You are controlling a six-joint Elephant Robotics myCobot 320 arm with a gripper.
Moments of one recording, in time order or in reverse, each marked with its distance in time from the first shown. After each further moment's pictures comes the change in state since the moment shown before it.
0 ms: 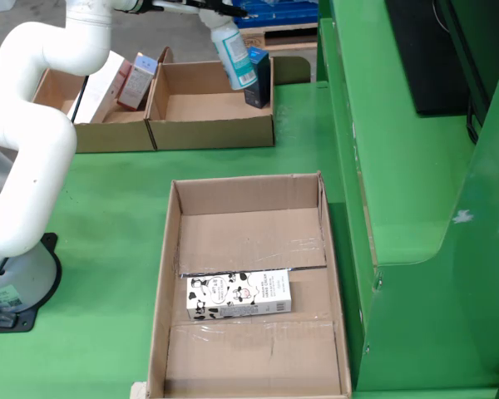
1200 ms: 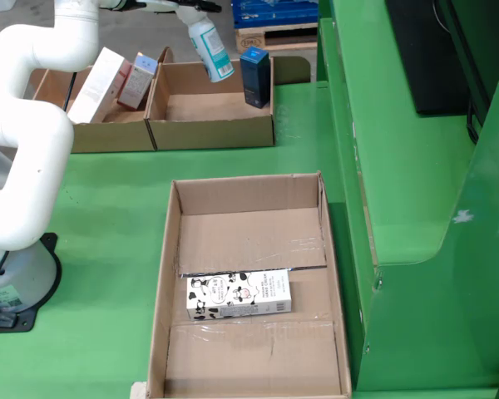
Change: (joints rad) arm 0.144 -0.058 -0.002 0.000 0.000 0.000
